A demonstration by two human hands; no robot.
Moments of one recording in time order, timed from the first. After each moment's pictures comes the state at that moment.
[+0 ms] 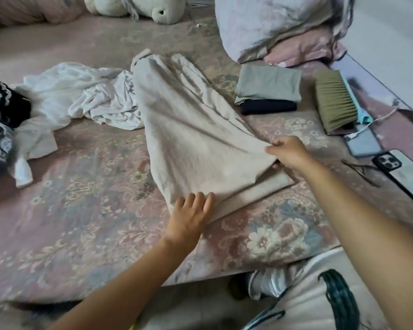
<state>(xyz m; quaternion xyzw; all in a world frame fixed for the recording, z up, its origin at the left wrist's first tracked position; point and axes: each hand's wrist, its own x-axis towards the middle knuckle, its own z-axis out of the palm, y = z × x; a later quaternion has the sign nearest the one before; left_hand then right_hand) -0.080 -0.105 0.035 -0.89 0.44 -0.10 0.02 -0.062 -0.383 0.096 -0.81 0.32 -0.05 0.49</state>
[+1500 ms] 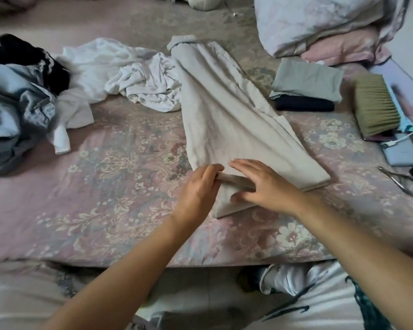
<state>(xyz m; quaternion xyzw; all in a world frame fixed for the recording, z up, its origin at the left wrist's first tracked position) -0.056 -0.070 0.047 -0.84 0.33 -0.16 -0.41 -0.096 -0.251 0.101 -0.96 -0.09 0.09 0.25</state>
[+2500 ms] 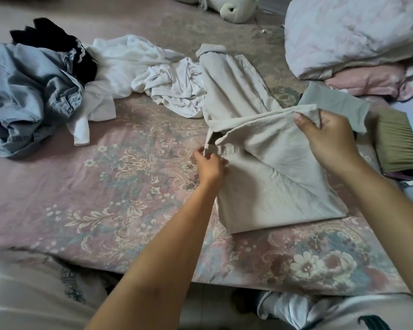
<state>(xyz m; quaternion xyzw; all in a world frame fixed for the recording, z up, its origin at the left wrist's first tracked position) 0.046 -0.108 0.037 -0.55 -0.25 0.12 -0.79 -0.014 -0.277 0.173 -0.91 0.07 -0.20 0.37</state>
